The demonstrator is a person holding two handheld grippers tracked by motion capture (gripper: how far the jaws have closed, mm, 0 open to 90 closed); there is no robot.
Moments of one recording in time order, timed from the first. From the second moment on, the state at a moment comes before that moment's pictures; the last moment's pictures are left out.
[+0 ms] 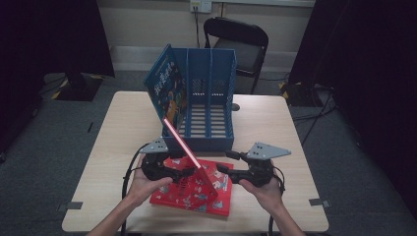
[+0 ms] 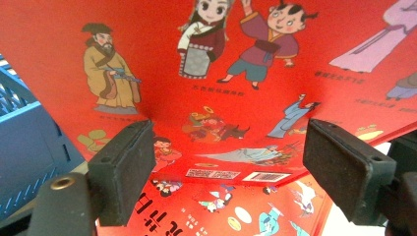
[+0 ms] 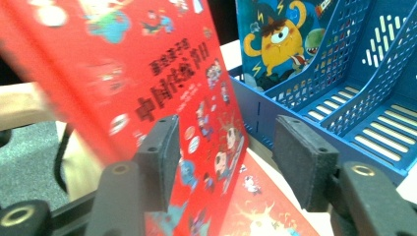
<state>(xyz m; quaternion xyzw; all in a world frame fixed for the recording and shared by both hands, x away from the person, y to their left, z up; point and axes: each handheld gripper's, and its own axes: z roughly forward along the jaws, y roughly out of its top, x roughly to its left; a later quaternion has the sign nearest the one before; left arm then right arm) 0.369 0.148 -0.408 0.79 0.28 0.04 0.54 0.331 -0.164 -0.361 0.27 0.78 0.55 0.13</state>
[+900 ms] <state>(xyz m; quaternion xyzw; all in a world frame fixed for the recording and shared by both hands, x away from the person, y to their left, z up) 0.373 0.149 -0.406 0.78 0.30 0.05 0.54 0.322 -0.106 -0.393 0.23 0.83 0.50 0.12</state>
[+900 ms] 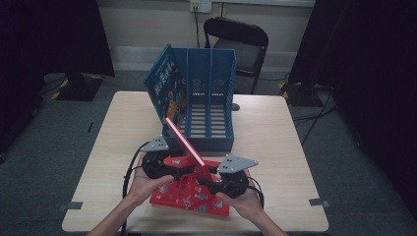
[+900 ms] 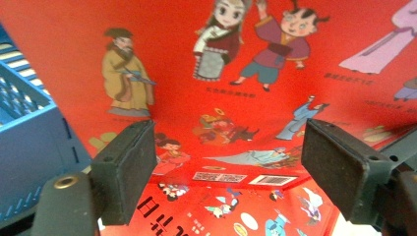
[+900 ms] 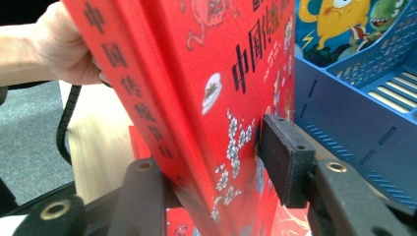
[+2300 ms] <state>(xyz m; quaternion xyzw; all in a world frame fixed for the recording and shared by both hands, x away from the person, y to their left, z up) 0.376 0.155 -0.411 0.79 0.32 0.11 0.51 0.344 -0.134 -0.387 0.23 0.80 0.54 0.13</state>
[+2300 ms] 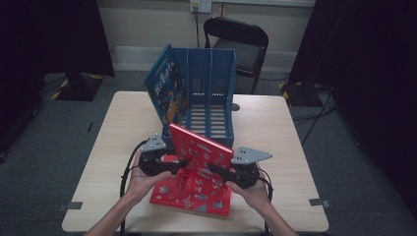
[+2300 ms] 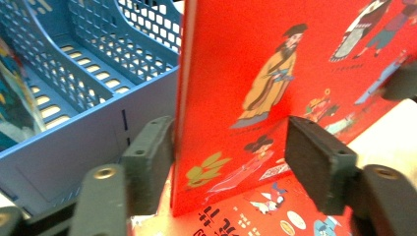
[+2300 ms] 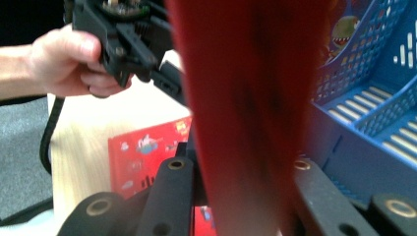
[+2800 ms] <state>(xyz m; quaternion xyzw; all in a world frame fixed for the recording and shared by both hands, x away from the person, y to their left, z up) 0.379 0.154 -0.412 0.78 0.32 0.11 0.52 0.356 -0.127 -0.376 0.21 0.77 0.58 0.13</state>
